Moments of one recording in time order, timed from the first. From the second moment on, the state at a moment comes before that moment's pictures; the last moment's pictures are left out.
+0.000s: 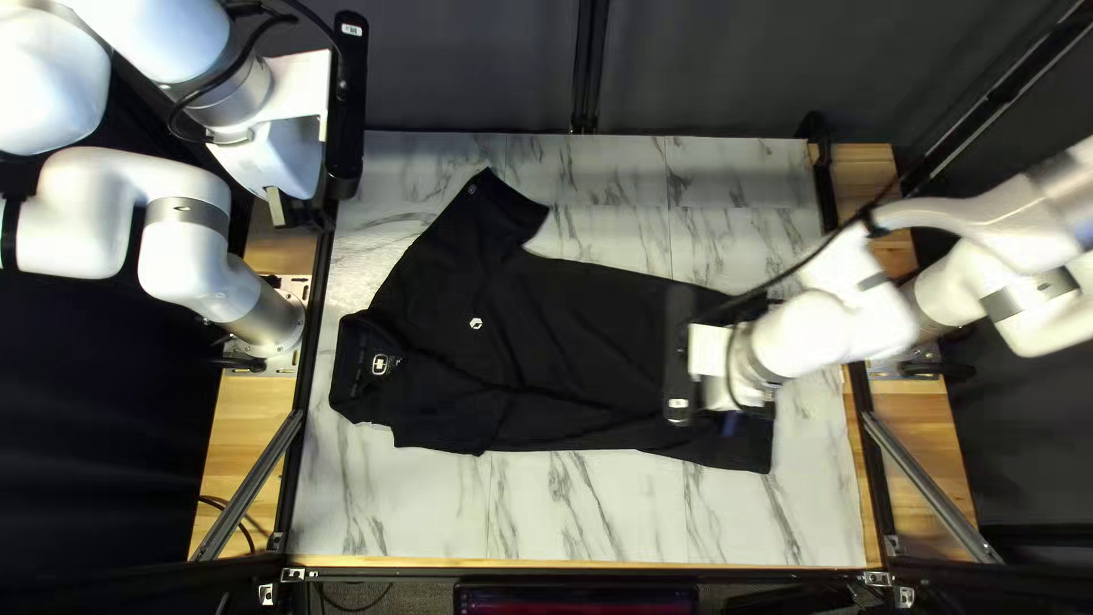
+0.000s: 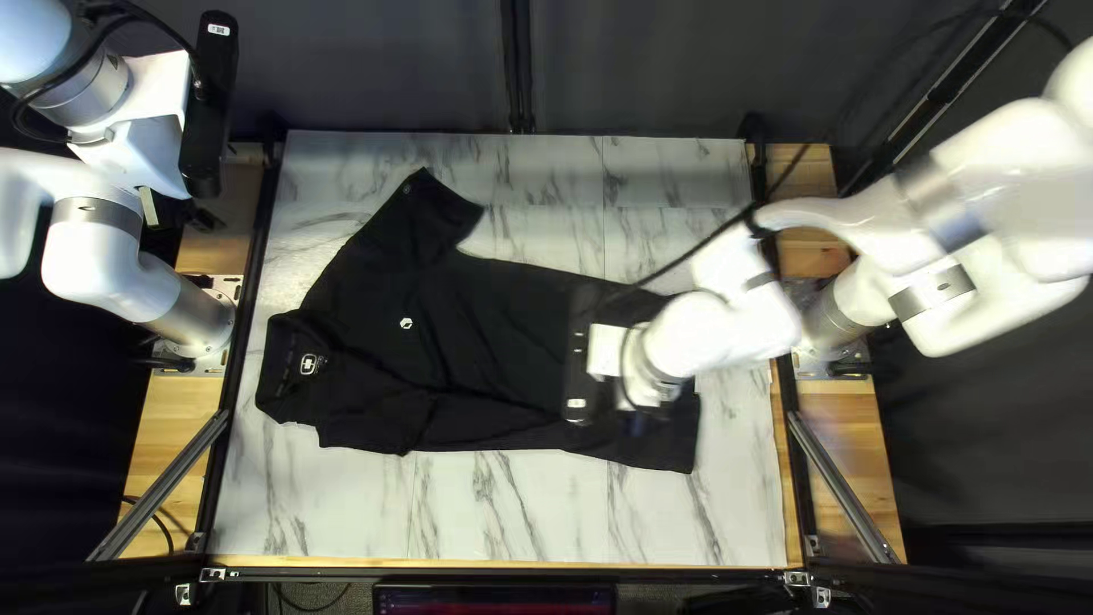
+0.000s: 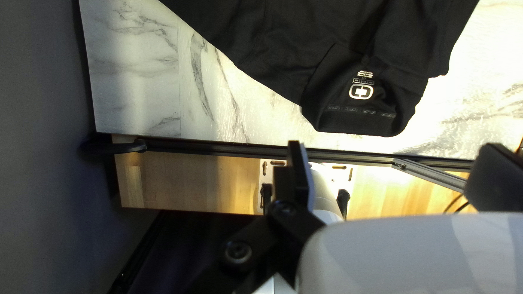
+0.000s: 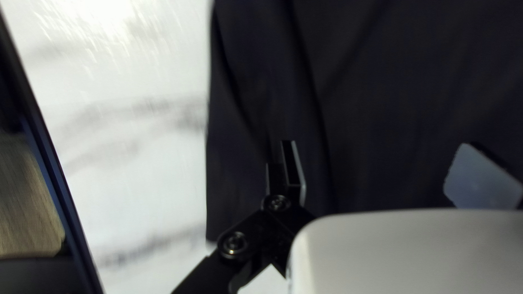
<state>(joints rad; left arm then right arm) 0.11 -0.93 -0.91 0.01 1.70 0.04 0.28 0.04 -0.66 -0.01 0.32 0.26</state>
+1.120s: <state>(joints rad) 0.11 -0.93 -0.91 0.01 1.70 0.04 0.29 0.39 -0.94 0.39 0.23 -0.15</state>
